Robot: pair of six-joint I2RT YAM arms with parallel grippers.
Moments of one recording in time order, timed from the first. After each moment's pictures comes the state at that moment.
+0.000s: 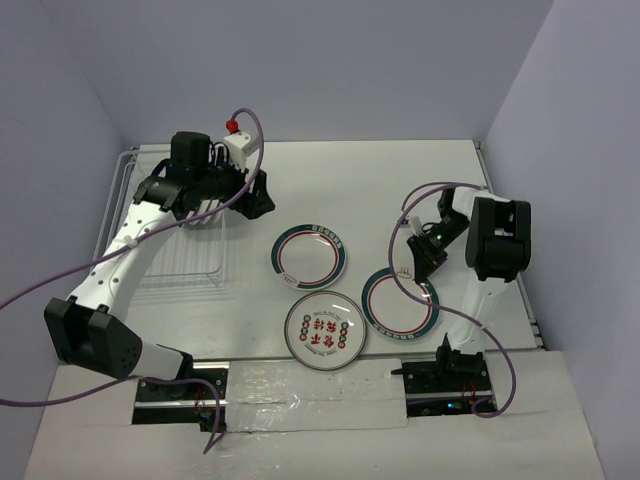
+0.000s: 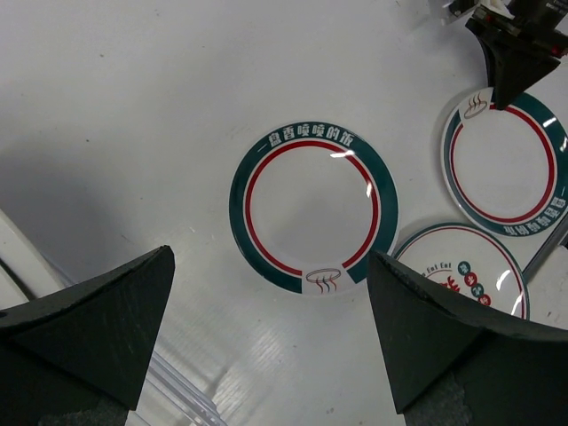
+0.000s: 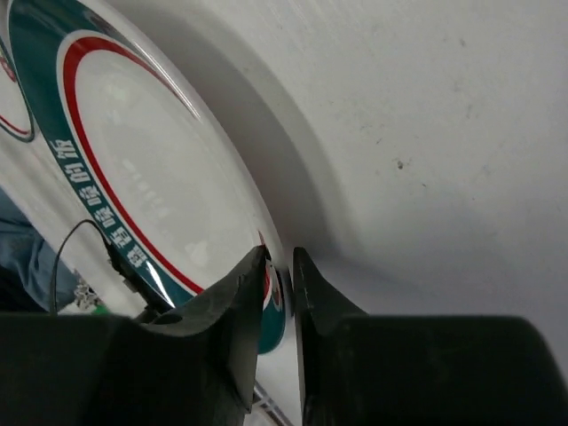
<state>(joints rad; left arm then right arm) -0.33 1.41 1.41 -0.63 0.48 0.14 -0.14 2.03 1.29 -1.24 -0.52 -0.93</state>
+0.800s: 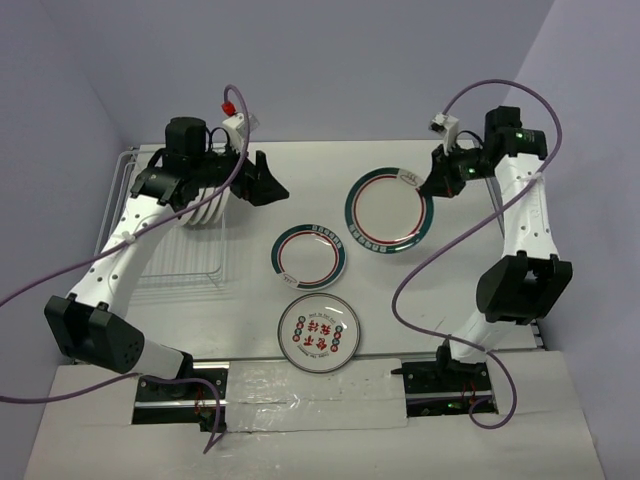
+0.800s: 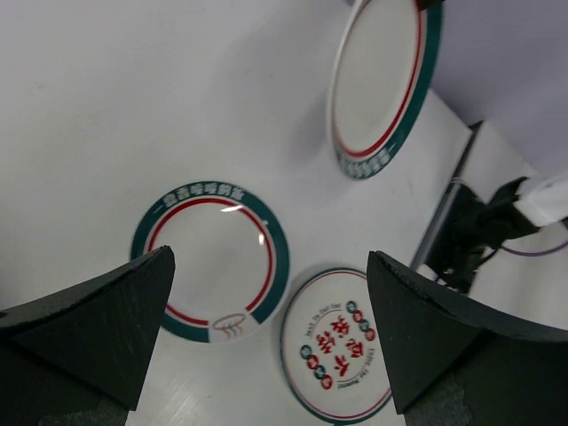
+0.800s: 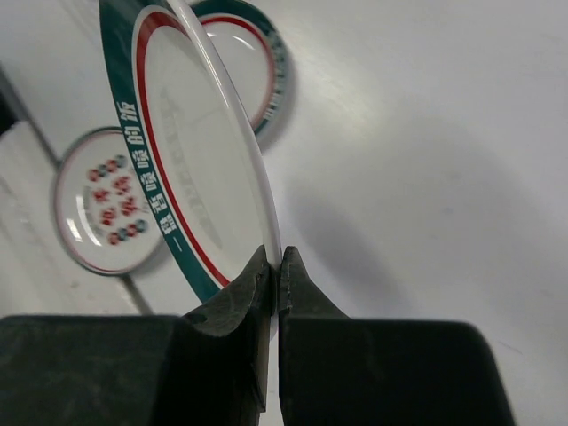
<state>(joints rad) -0.33 1.44 1.50 -0.56 0.71 -0.07 -0.17 1.66 1.82 -1.32 -0.81 -0.77</state>
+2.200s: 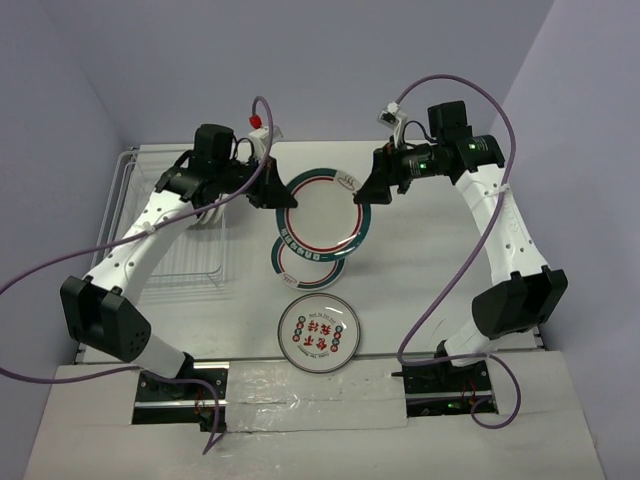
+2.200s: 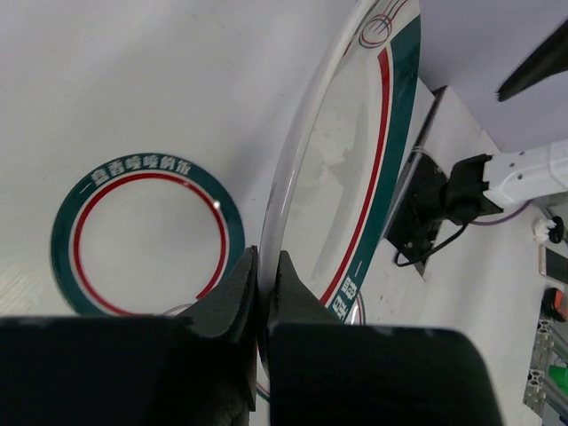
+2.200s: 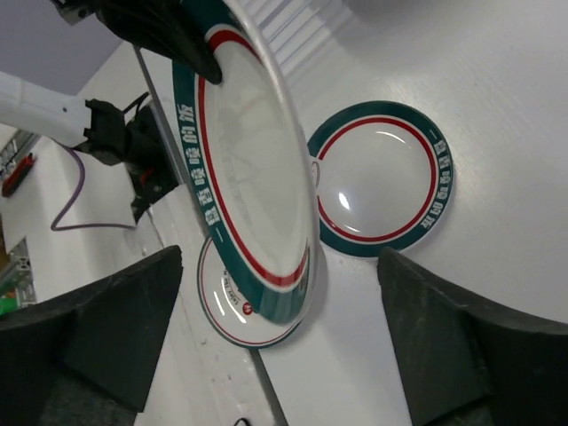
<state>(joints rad) -0.42 1.52 1.49 -0.56 0.78 -0.15 0.18 1.57 1.76 -1.06 -0.96 -0.24</state>
